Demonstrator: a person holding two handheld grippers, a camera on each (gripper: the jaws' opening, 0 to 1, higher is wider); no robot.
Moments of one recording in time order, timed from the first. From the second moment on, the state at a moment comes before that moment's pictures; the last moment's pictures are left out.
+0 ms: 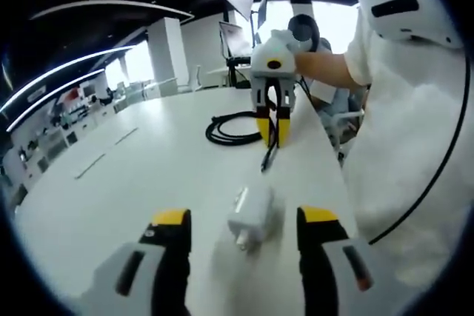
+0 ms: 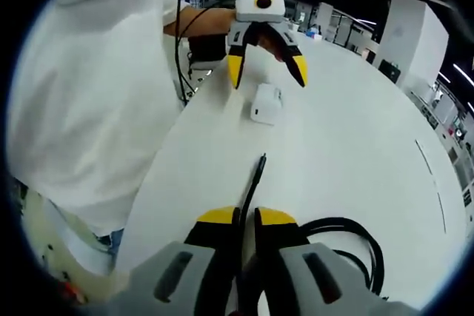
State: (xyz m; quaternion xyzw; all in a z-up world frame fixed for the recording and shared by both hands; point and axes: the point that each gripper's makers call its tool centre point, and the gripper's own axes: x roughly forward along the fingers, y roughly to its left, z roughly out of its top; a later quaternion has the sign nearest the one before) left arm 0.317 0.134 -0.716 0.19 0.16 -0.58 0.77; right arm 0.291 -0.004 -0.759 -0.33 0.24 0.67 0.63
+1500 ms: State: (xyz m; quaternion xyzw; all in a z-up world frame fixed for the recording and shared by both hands) left arm 0.314 0.132 -0.719 0.23 0.17 -0.59 0.76; right arm 0.284 0.008 -0.748 -0.30 0.23 0.67 0.64
